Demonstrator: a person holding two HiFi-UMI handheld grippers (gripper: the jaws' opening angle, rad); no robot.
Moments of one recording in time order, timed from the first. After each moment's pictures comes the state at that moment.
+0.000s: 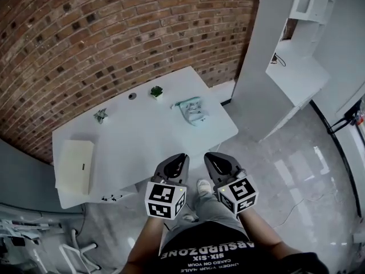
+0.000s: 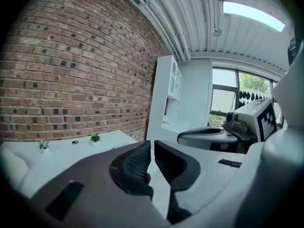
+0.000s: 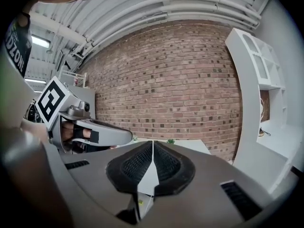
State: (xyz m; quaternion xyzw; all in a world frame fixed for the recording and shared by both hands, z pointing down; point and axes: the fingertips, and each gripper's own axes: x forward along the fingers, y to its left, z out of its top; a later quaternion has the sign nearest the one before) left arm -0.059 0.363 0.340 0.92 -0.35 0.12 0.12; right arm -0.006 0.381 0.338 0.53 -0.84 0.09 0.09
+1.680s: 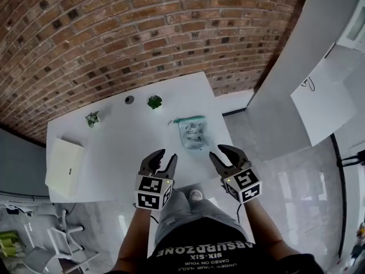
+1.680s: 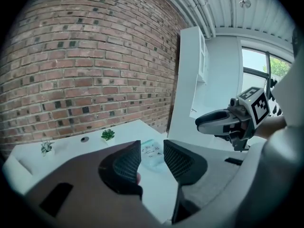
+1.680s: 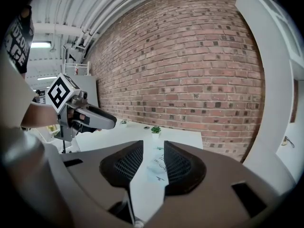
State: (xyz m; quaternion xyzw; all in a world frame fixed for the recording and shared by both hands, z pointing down) left arm -0.003 0.159 0.419 0.85 -0.45 0.22 0.16; right arm 0.131 0.164 0.417 0.44 -0.87 0.12 0.18
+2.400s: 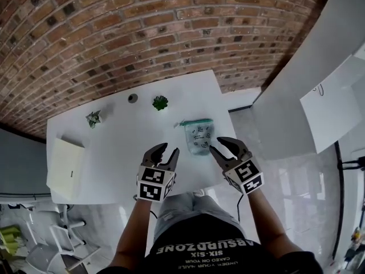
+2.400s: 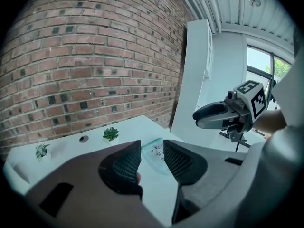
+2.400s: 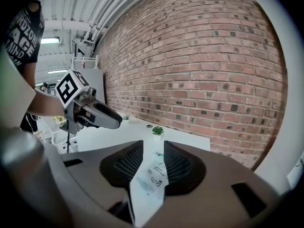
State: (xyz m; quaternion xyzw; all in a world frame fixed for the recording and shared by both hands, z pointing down) left arm -0.024 0.092 0.446 0.84 -0.44 0.25 0.19; right arm 0.102 0.092 0.431 0.38 -0.89 0.09 0.22
